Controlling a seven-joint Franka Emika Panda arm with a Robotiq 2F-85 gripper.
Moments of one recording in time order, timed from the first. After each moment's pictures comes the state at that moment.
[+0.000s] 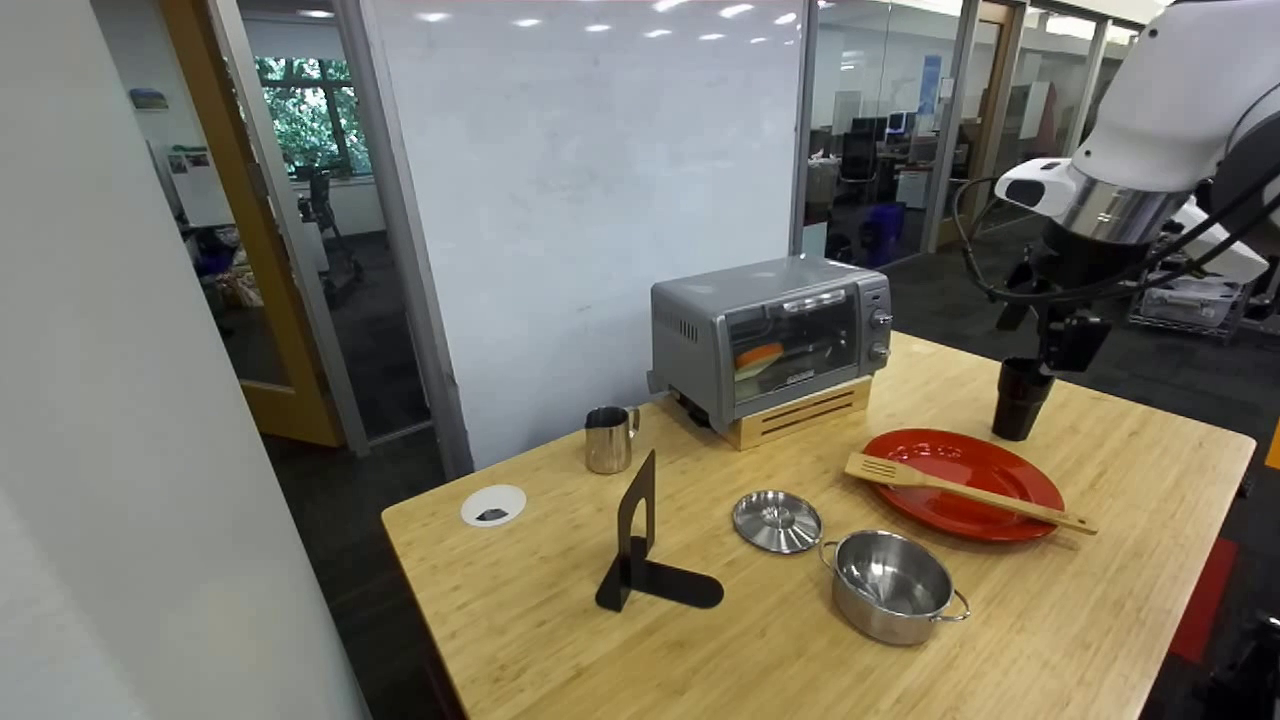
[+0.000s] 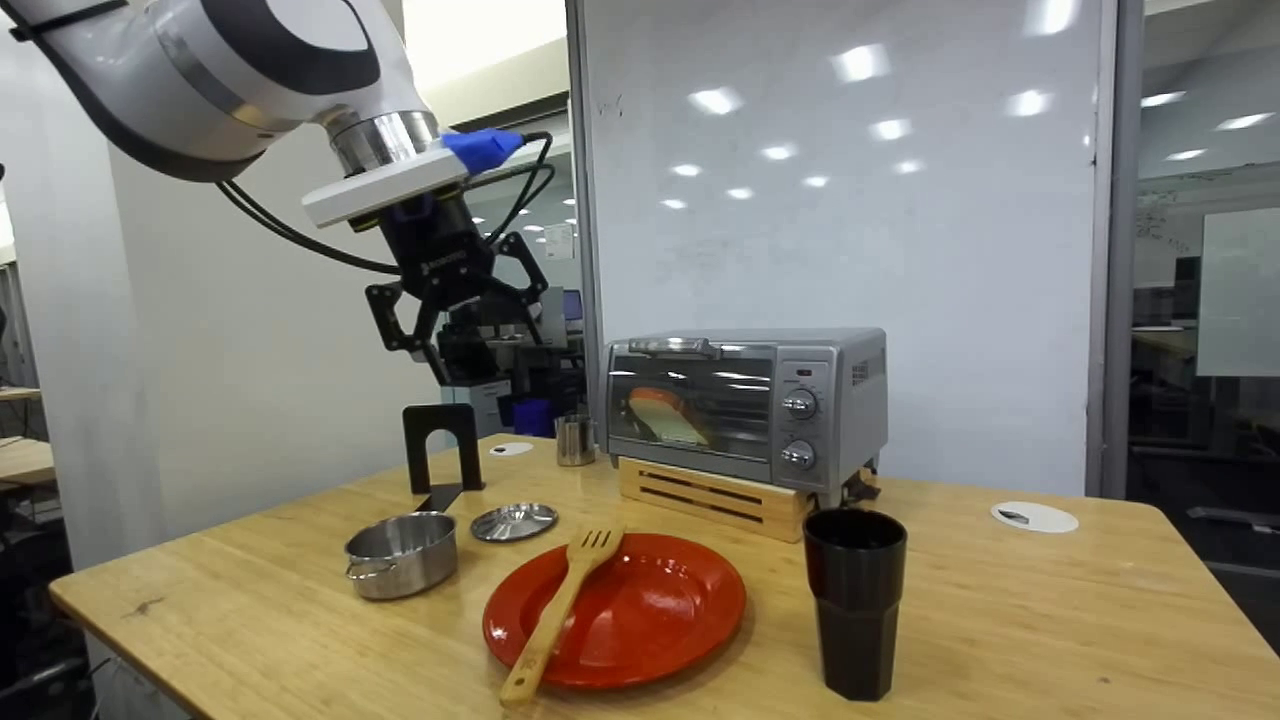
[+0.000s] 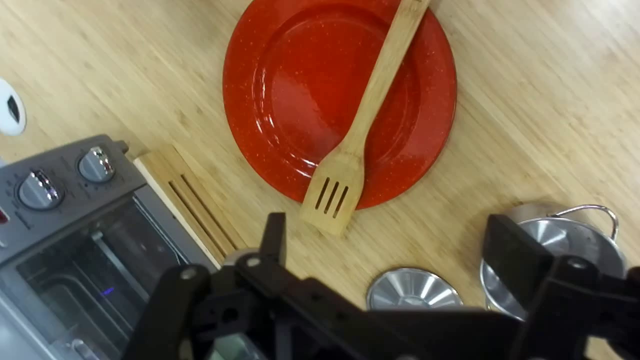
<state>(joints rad) -0.16 -0.28 -0.03 -2.70 -0.41 2.69 -0.56</state>
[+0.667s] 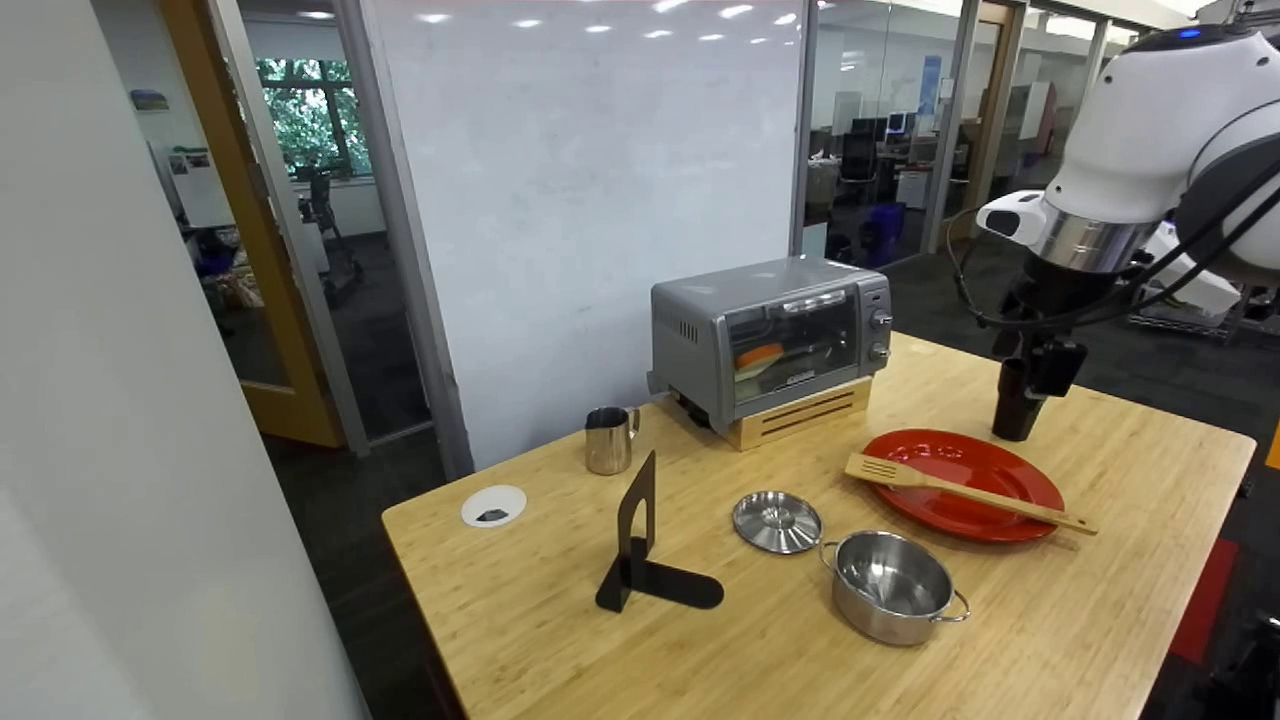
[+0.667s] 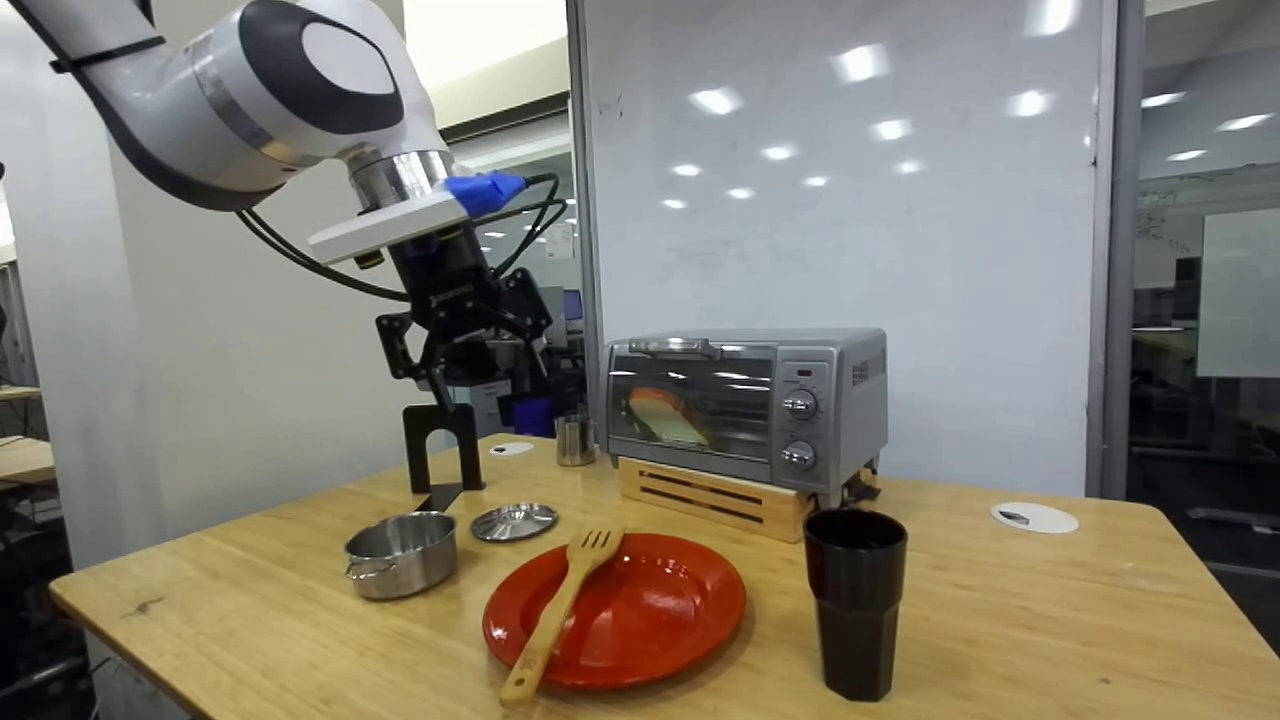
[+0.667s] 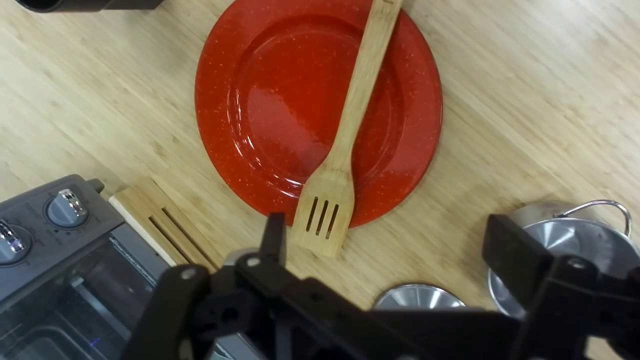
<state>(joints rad) -0.14 -0.19 -0.05 -2.67 -0.43 2.70 -0.45</state>
